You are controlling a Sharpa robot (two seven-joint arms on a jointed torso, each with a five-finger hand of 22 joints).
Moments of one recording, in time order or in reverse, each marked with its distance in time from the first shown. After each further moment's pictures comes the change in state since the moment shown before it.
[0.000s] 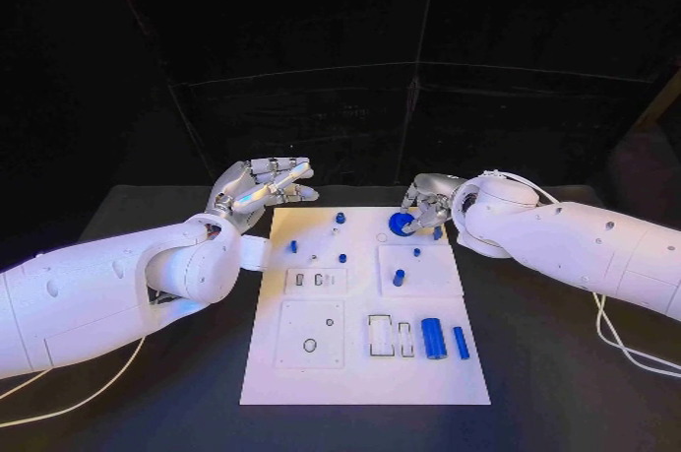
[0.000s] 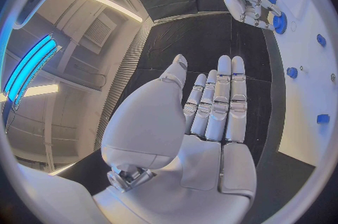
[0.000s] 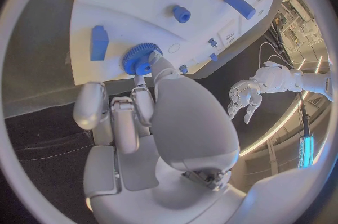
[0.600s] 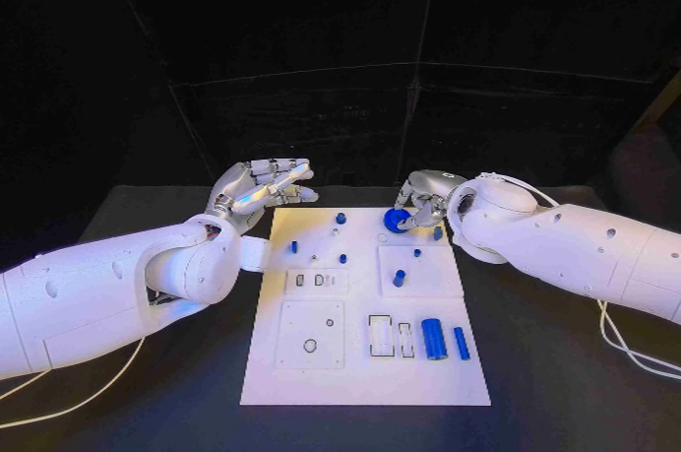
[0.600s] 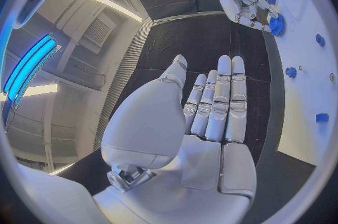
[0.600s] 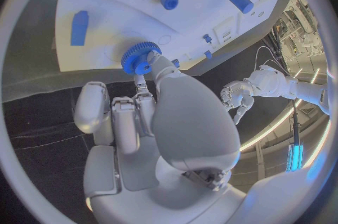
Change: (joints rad) left arm 0.000 -0.002 0.000 0.002 0.000 0.003 -0.005; left_hand -0.004 0.004 0.000 0.000 0.000 0.000 0.000 0.000 0.000 0.000 0.000 0.000 0.000 0.000 0.000 0.000 0.001 0.000 0.000 0.000 0.000 0.000; right arm -0.002 -0.019 0.000 0.077 -0.068 -0.086 -0.004; right_hand -0.015 0.015 0.073 -0.026 0.057 0.059 -0.009 0.019 0.000 0.057 -0.025 0.081 0.038 -0.003 -0.011 0.008 0.000 0.000 0.020 -0.020 0.012 0.023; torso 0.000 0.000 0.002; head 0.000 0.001
